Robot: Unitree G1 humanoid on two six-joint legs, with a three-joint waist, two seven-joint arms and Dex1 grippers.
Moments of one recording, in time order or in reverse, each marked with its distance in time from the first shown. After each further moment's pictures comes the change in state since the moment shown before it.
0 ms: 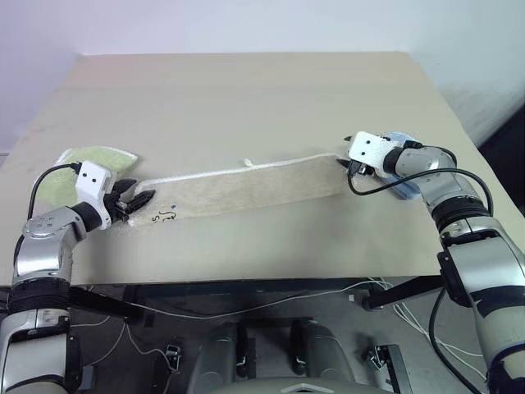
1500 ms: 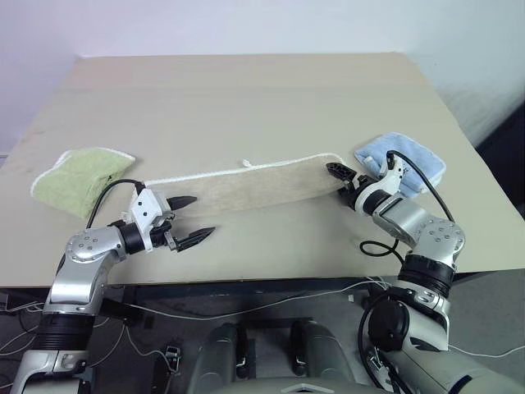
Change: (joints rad) left arm 0.223 -0.094 -0.143 -0.468 -0.059 -0.067 -0.176; right arm 0.392 0.532 -0.942 -0.900 1.255 1.575 -0.765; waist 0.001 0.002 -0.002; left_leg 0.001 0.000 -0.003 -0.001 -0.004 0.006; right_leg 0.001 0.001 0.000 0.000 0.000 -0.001
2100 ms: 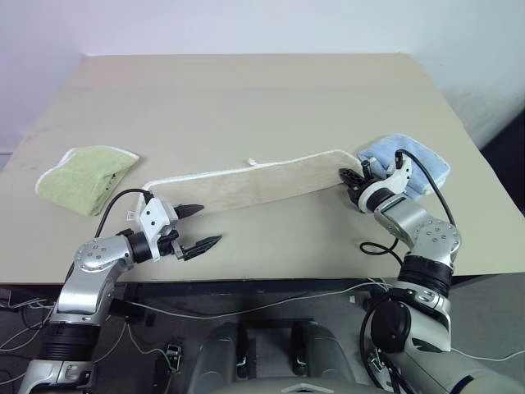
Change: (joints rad) left arm 0.031 -0.035 -0.033 -0.027 0.001 0.002 0.018; right arm 0.022 -0.062 0.014 0.010 0.015 -0.132 0.014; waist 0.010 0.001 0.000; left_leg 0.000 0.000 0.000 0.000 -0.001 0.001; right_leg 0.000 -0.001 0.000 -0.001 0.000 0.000
